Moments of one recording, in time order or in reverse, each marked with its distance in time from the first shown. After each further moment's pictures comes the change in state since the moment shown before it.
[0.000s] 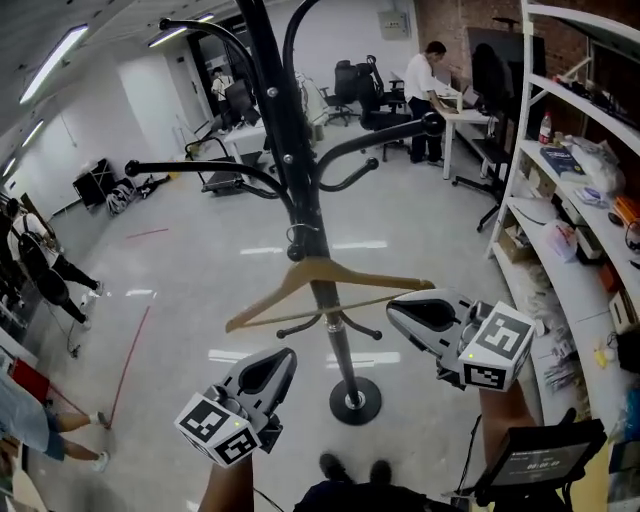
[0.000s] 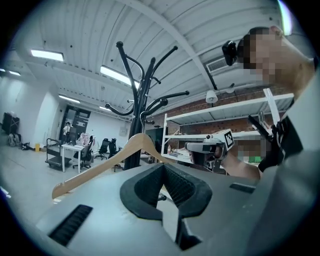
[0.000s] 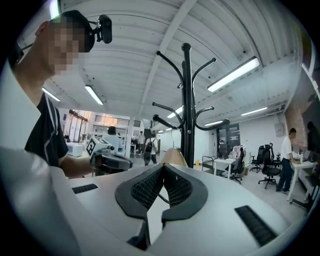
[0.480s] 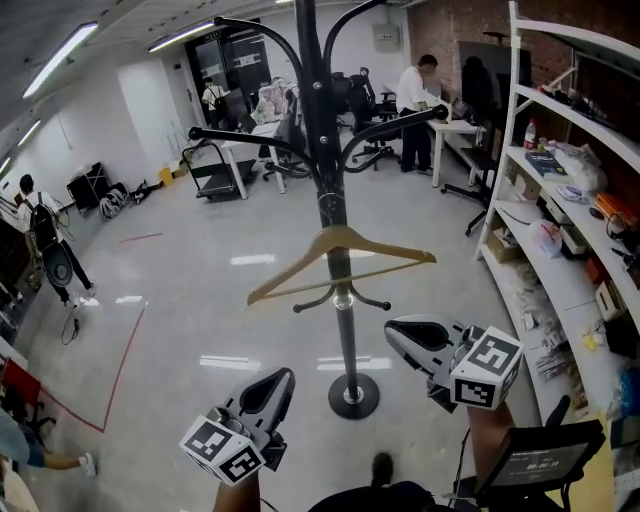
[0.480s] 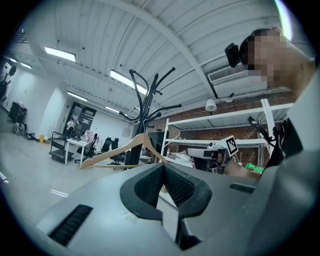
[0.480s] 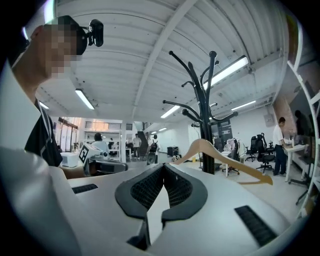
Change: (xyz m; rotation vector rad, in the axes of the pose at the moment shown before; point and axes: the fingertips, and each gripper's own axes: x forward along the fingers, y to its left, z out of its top) left arm -0.098 -0.030 -0.023 -0.086 -0.048 0.017; right arm -0.007 0.096 -0.019 0.113 0.007 -0.091
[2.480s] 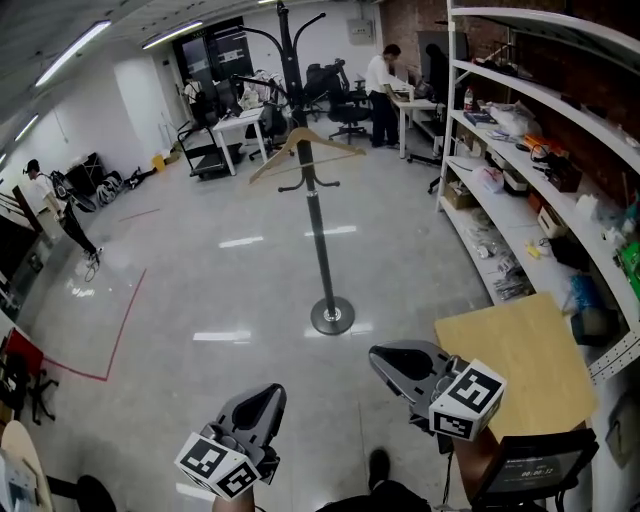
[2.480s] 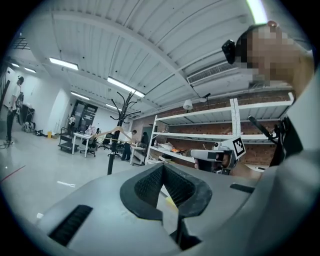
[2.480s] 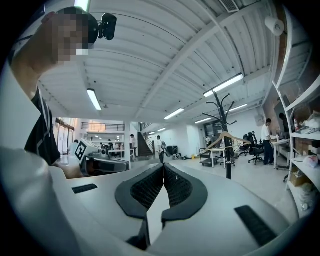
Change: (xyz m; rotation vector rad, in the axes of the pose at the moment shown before) left arm -0.321 -0.309 -0.079 -0.006 0.068 0.016; right arm -0.256 0.387 -0.059 0.028 -0.016 -0.077
